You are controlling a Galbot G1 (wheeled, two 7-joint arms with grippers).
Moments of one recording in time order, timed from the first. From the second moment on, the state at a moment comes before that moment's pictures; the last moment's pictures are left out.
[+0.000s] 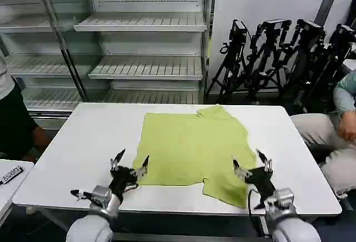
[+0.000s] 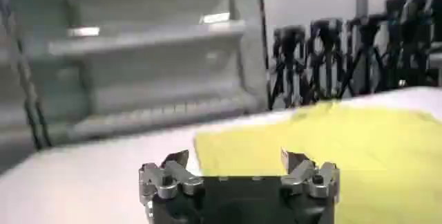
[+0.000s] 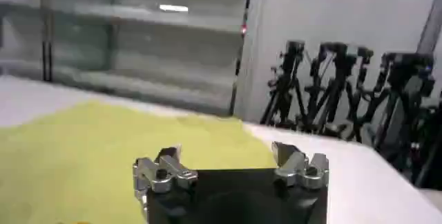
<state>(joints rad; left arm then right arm) 1.41 -1.18 -0.38 -2.12 -0.27 0.42 -0.13 -1.62 1.16 0.54 2.20 0.23 -0.33 0.02</state>
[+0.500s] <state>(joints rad) 1.46 -1.18 -0.37 -2.12 -0.40 0.54 -0.23 -1.75 1.16 0.52 2.24 0.31 -0.42 0.07</state>
